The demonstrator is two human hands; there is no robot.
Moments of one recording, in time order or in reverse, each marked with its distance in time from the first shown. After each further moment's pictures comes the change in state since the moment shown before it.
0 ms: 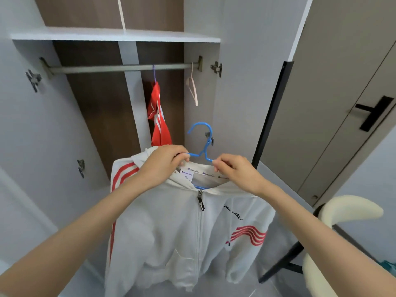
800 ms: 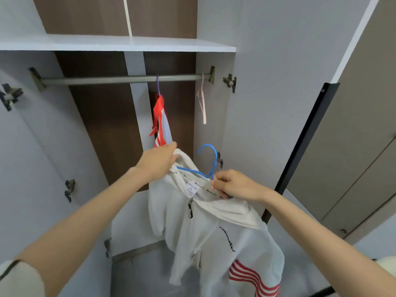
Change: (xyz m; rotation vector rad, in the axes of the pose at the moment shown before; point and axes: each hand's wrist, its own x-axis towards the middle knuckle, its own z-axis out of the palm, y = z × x) left_hand 0.164 -0.099 0.024 0.486 -0.145 -0.234; right_hand 0.161 0.070 -0.028 -0.046 -0.363 0.096
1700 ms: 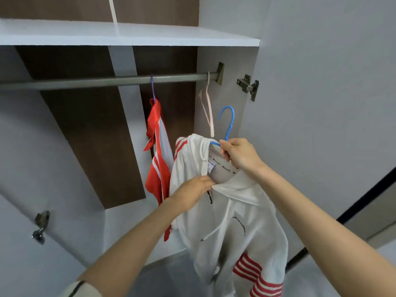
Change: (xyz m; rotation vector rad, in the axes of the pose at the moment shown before) left_hand 0.139 -0.019 0.124 -0.454 -0.165 0.360; right_hand 0.202 0.011 -0.068 0.242 0.472 0.151
